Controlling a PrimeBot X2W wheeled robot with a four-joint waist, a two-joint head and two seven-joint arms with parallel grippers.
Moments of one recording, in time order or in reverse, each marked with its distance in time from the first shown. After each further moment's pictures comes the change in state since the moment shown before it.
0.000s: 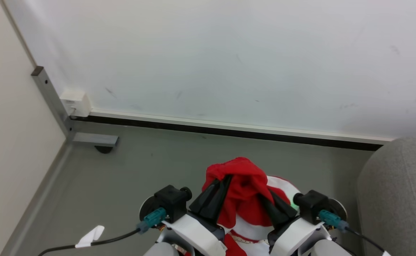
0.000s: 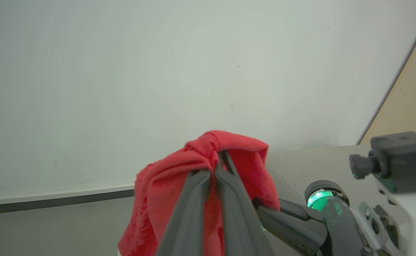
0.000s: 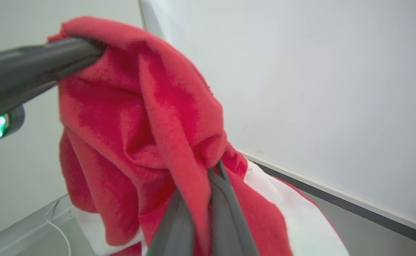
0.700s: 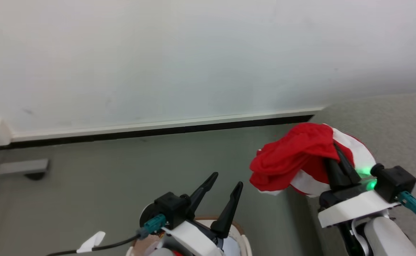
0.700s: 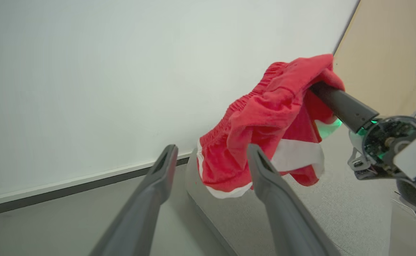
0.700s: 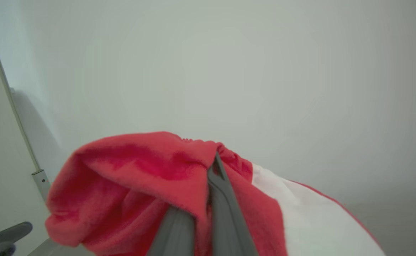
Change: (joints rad) left arm 0.012 0.011 -0.022 0.038 -0.028 -0.006 -0.025; right arm 0.076 -0.057 -0.370 -0.290 -0.017 0.000 0.000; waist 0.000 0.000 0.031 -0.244
